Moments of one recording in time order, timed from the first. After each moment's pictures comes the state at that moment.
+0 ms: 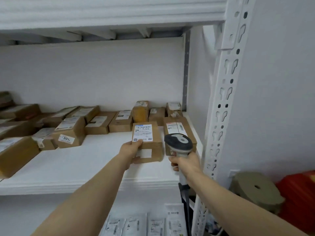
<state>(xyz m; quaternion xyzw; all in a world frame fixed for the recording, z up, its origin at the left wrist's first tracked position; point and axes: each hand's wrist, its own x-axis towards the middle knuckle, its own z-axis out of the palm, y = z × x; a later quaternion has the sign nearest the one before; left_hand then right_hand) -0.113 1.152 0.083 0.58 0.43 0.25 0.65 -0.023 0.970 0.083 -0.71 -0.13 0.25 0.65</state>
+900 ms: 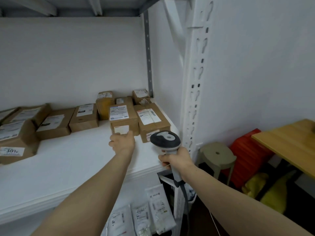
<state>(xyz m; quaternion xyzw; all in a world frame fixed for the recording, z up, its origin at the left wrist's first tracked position) -0.050 1.126 0.061 0.63 0.51 0.27 0.52 -0.047 0.935 0.066 -0.72 -0.07 0.24 0.65</state>
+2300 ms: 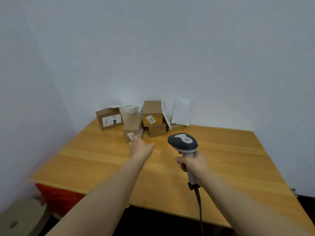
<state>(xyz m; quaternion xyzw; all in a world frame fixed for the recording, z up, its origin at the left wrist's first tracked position) 0.275 0.218 0.005 0.87 -0.03 -0.14 0.47 0.126 0.109 0.013 -0.66 0.35 -0.15 0.65</state>
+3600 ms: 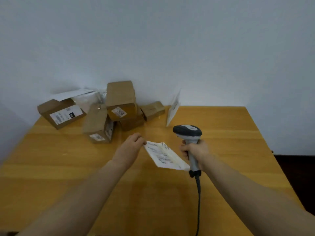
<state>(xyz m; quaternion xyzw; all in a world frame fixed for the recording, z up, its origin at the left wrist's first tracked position) 0.389 0.114 -0.081 0.85 -0.52 -0.03 0.10 0.214 -0.056 -0.044 -0.55 0.49 -0.10 0.67</state>
